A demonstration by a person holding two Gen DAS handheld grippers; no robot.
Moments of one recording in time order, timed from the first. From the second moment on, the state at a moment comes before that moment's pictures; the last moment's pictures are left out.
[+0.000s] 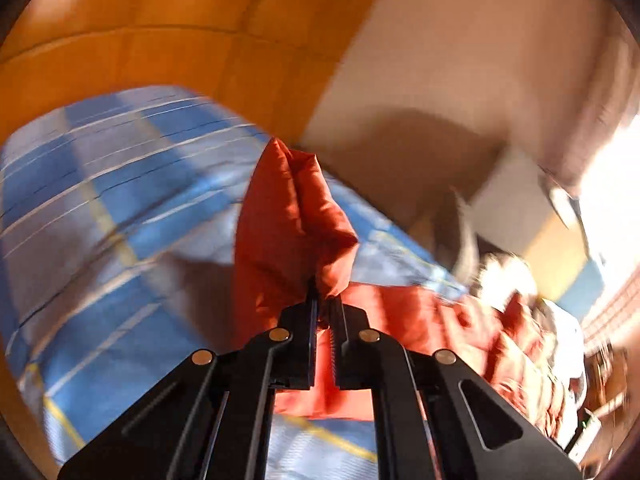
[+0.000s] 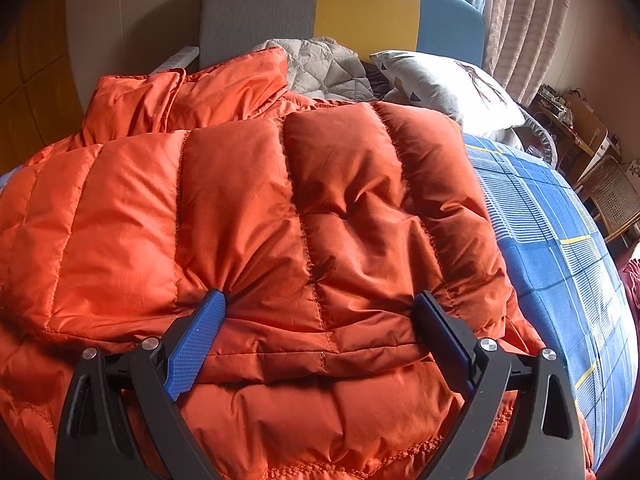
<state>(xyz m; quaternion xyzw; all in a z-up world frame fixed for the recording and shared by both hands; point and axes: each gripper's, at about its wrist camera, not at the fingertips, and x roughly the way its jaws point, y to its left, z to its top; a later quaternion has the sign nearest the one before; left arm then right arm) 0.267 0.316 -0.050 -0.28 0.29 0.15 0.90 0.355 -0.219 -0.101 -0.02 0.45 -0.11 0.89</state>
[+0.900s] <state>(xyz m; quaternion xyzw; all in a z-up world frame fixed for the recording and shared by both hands) 0.362 0.047 -0.068 -0.14 0.40 -0.17 0.89 0.358 -0.226 -0.101 0.01 0.45 -0.10 0.89</state>
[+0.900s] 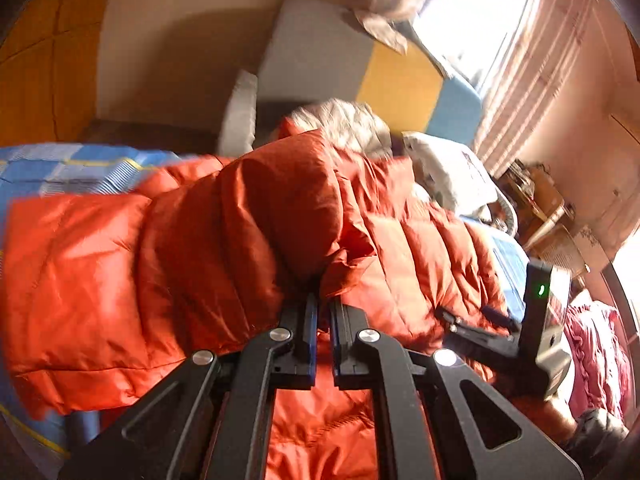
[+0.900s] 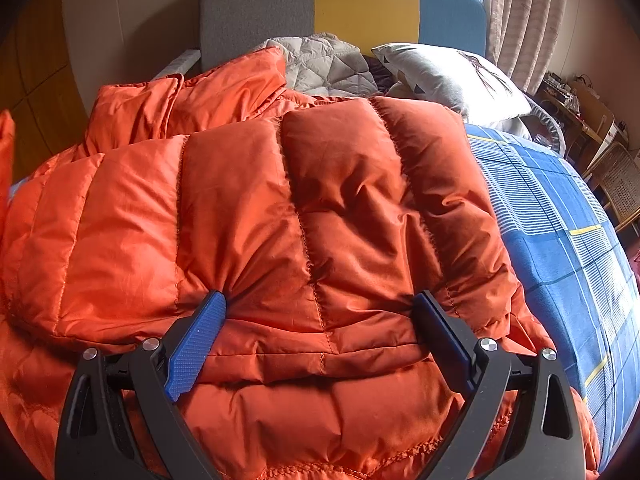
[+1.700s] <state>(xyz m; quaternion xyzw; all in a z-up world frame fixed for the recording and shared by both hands) 0.296 0.116 -0.105 -0.17 0.41 -0.10 0.89 0.376 -0.092 -0.060 0.14 0.47 0.18 0.85</state>
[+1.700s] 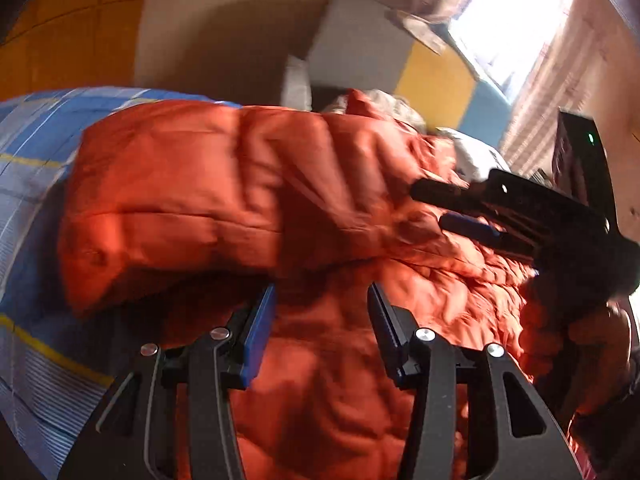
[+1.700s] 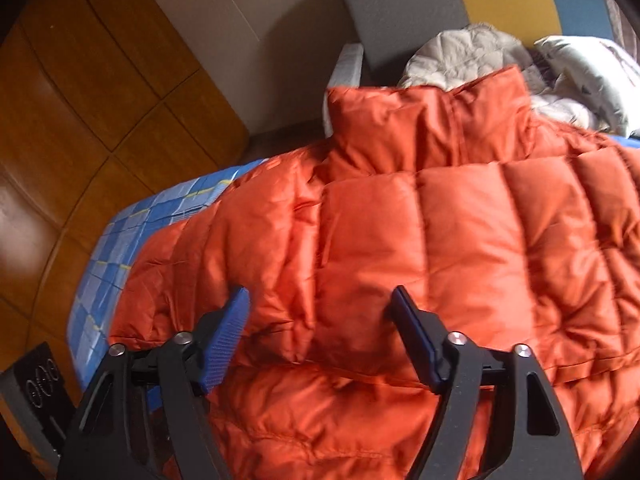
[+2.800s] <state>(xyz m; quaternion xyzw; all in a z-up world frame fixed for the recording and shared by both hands) 0.318 0.093 -0.110 -0.14 0.41 -0.08 0.90 0.336 -0.272 -0.056 0.10 0.43 -0.04 0.90</state>
